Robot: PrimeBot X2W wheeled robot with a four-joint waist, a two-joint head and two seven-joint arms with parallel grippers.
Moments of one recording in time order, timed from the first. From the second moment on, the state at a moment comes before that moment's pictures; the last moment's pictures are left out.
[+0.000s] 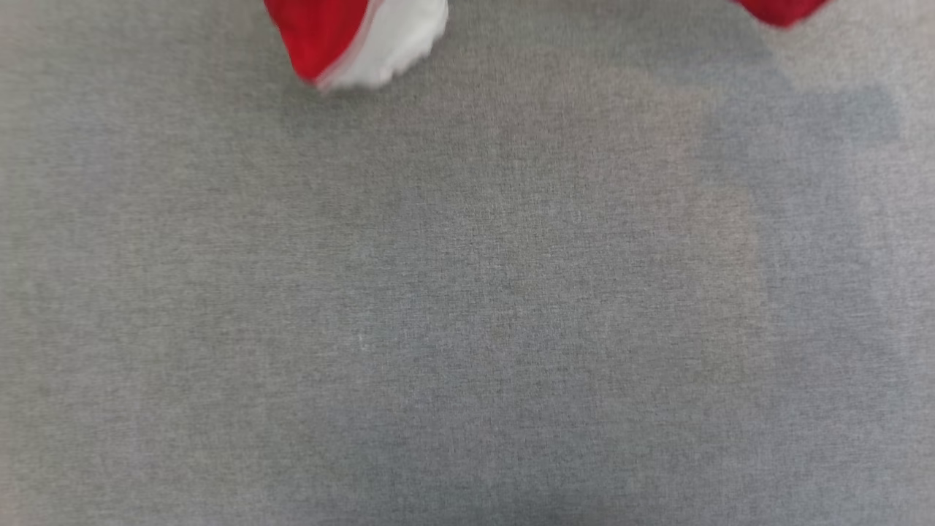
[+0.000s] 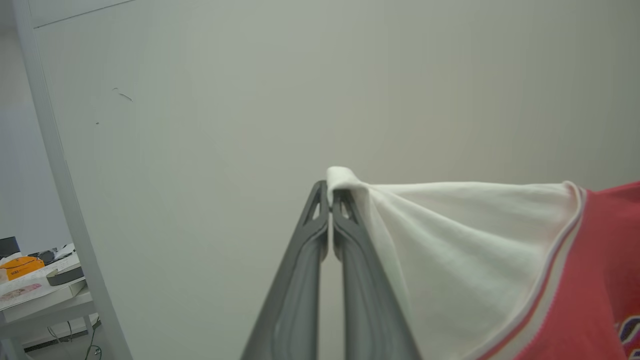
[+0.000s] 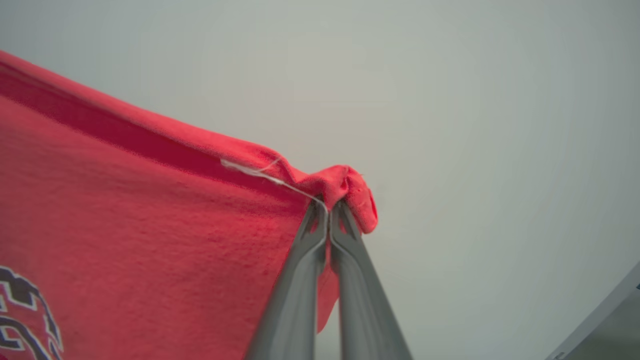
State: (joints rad) left arm -1.60 0.71 -0.41 0.12 -0.63 -0.03 0.13; right arm -1.35 -0.48 0.08 0.12 0.44 0.13 0.45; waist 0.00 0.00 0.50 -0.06
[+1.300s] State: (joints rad) left arm -1.16 0.39 -0.50 0.49 -0.65 -0.12 -0.26; right arm -1.23 -0.27 0.26 0.80 0.50 0.13 -0.18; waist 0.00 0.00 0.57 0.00
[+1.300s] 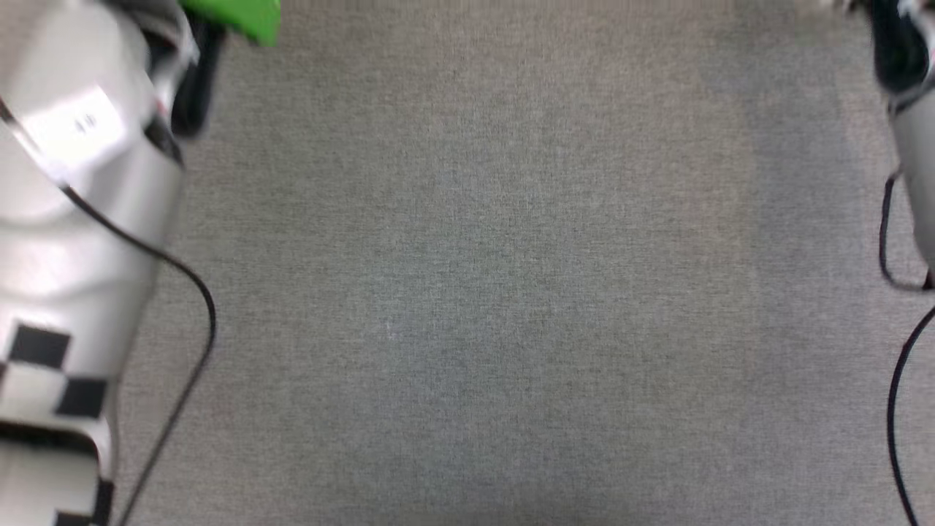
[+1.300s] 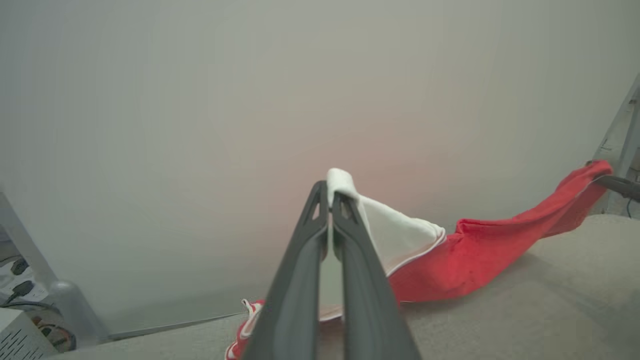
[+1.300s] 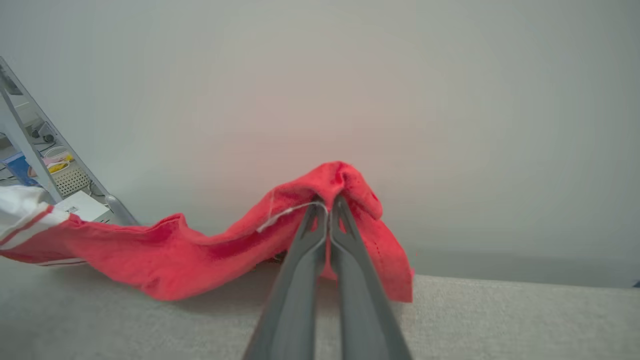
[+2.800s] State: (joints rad) left arm 0.12 0.56 -0.62 -0.06 -0.72 0.00 -0.19; right arm 0.01 -0.60 0.31 0.29 1.06 0.13 0.08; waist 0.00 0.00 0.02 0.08
